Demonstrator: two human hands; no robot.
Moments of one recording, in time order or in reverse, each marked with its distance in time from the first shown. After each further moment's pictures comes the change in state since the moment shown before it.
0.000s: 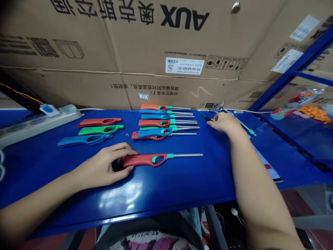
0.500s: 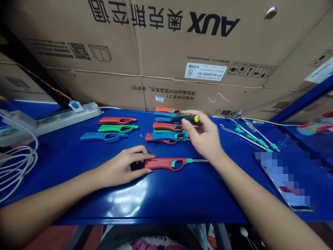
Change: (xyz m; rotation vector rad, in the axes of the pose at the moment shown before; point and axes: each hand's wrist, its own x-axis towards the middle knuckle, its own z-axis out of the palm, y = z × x) left_hand 0.000 -0.001 0.012 -0.186 0.013 0.013; right_hand -0.089 -0.115 0.033 1.068 0.233 -0.705
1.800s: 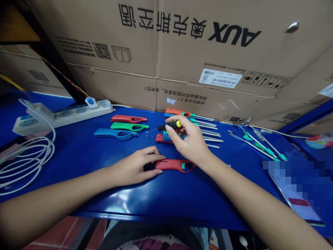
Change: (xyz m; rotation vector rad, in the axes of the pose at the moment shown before) left_hand -0.005 -0.001 0.003 -0.012 0.003 0.026; right_hand 0.002 -0.039 0.056 -0.158 -0.282 -0.081
